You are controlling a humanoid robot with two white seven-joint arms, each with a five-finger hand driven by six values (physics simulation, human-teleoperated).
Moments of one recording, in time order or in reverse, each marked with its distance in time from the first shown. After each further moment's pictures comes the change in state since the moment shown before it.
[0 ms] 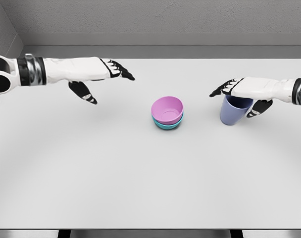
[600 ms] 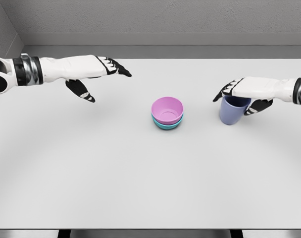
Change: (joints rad) left arm 0.025 -0.005 0.043 0.014 -0.002 0.000 0.000; right arm 0.000 -0.003 0.000 0.000 -0.004 -0.010 0.000
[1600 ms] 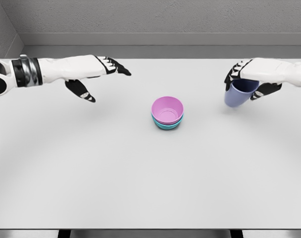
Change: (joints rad) left arm 0.025 -0.017 0.045 -0.004 0.000 0.000 0.000; right arm -0.044 -0.008 -0.068 -0.001 -0.008 -0.004 0.001
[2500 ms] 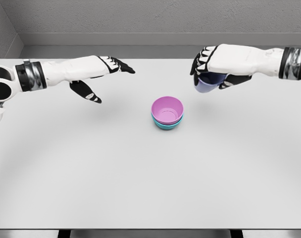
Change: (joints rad) left arm 0.072 -0.041 0.087 -0.001 0.000 0.000 0.000; right arm -0.074 0.080 0.026 -0.190 0.000 0.000 0.000
